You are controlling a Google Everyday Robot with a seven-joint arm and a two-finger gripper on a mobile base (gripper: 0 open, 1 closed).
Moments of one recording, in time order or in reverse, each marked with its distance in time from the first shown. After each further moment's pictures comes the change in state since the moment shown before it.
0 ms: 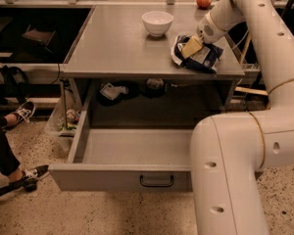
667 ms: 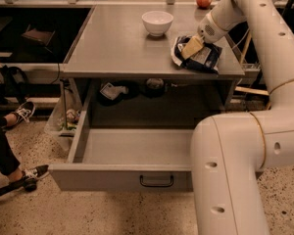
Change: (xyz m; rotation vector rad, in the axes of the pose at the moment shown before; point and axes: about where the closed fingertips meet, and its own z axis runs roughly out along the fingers) arm 0.000 0.000 0.000 0.000 0.000 0.000
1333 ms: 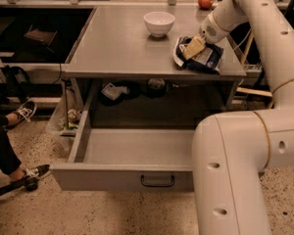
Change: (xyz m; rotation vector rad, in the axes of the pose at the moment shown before) arm 0.001 -0.002 -0.001 0.007 0.005 -0.006
